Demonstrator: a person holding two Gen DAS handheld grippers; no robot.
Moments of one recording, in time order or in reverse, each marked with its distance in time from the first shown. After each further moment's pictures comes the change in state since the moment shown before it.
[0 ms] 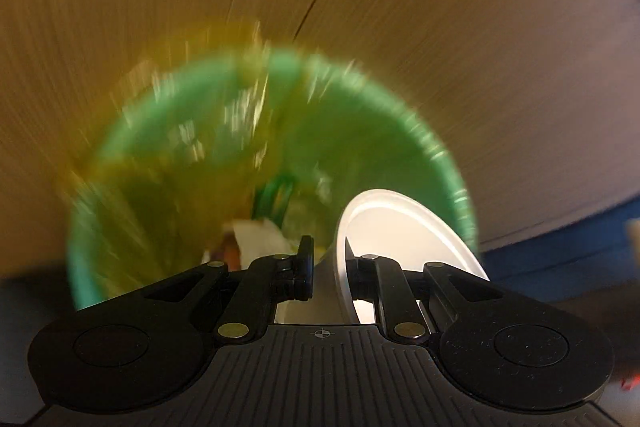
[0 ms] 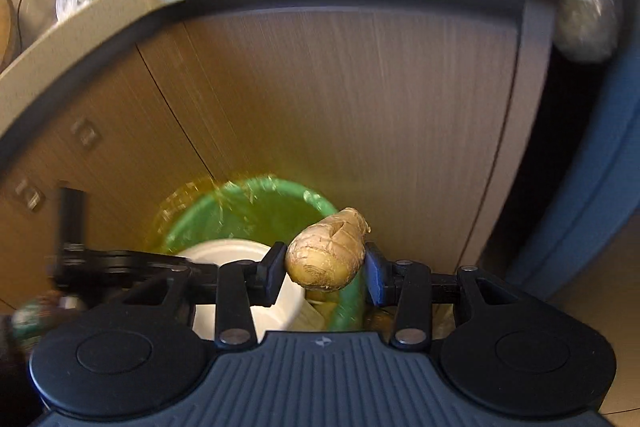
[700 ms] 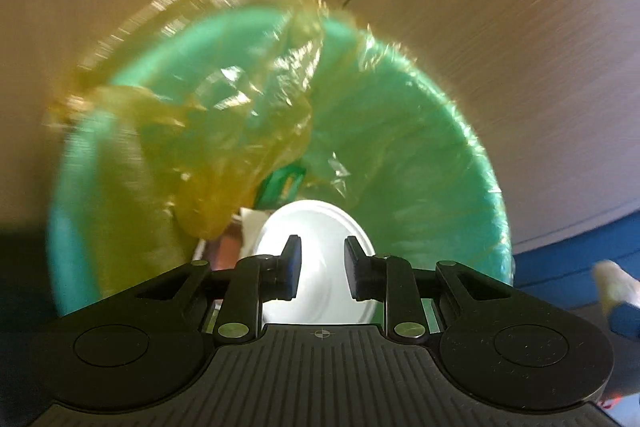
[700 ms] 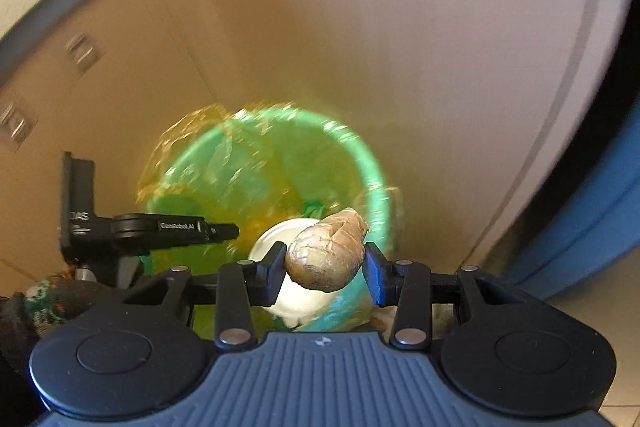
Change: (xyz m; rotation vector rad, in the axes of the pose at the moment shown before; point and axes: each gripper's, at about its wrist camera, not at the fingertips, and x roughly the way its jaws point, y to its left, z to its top) left arm 0.008 0.045 -0.034 -0.044 -0.069 -0.079; right arm 0.058 0.030 -0.028 -0.075 0.161 0.034
